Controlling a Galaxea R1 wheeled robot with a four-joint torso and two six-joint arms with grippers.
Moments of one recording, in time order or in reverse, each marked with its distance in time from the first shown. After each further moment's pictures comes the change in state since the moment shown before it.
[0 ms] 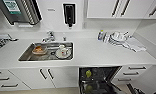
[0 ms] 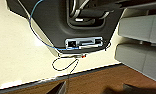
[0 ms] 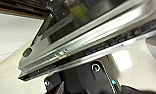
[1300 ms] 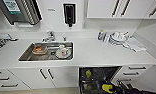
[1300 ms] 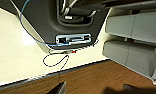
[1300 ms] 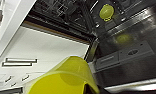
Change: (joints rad) left arm 0.031 -0.161 0.269 0.042 0.007 0.013; right arm 0.054 0.247 0.031 -0.014 0.393 -0.006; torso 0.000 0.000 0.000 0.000
